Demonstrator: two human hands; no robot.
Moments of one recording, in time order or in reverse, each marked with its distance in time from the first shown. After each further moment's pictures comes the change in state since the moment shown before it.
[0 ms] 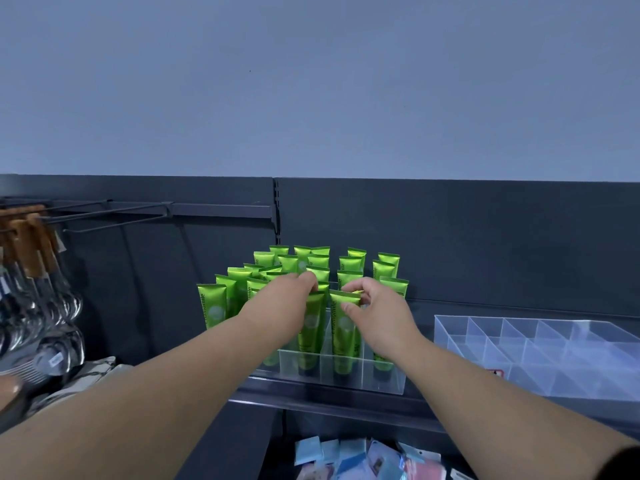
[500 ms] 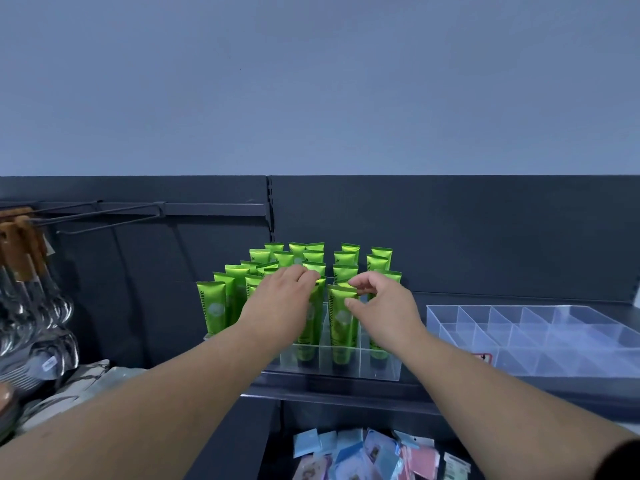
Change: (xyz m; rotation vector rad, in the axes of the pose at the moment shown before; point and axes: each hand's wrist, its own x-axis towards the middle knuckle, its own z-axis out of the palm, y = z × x) left_hand -0.013 0.000 0.007 0.152 0.173 0.167; right_hand -0.015 -0.003 -0.008 -0.010 0.104 -0.015
